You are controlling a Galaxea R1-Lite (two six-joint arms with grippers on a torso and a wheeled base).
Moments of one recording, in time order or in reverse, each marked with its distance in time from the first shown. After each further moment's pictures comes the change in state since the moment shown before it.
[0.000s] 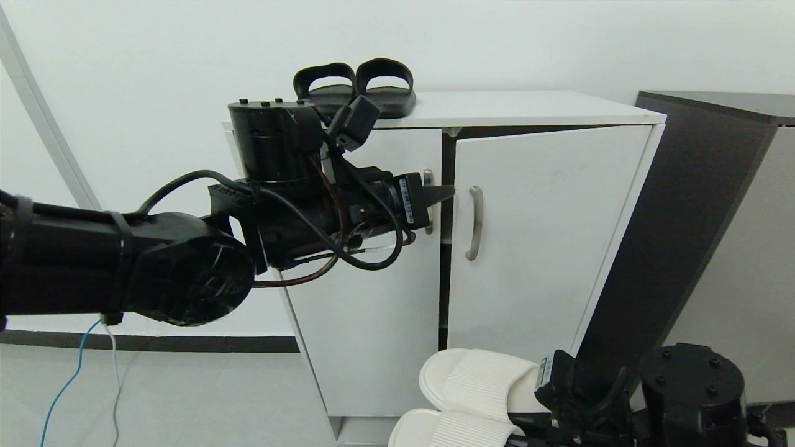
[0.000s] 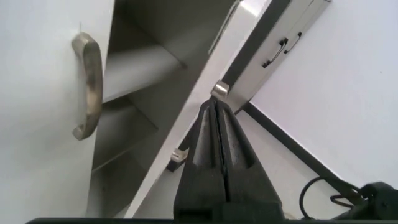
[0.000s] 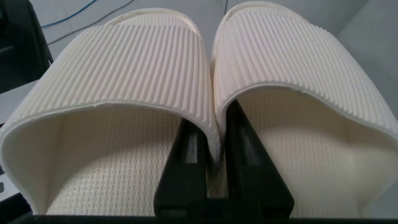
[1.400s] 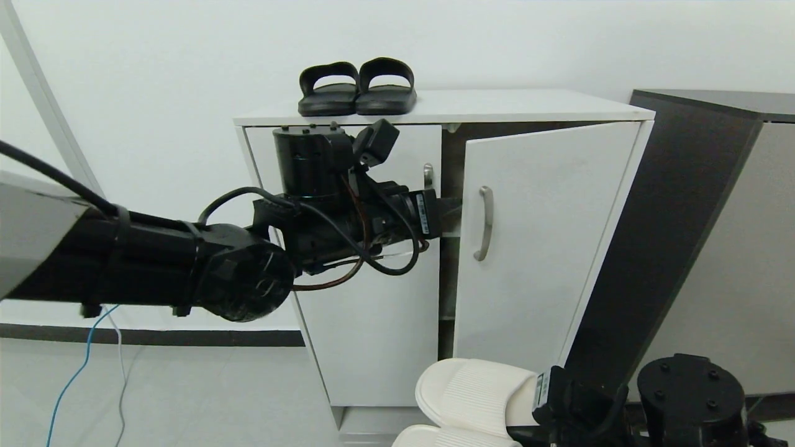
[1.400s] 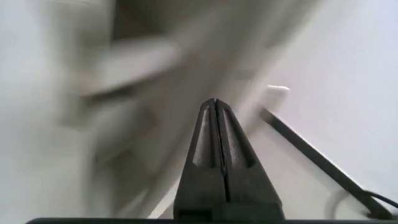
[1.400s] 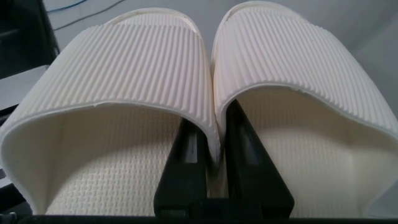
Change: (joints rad) left arm -0.032 0.089 -0.020 -0.058 0.005 0.039; right arm 0.027 0.004 0.015 0.003 -0.001 -0.030
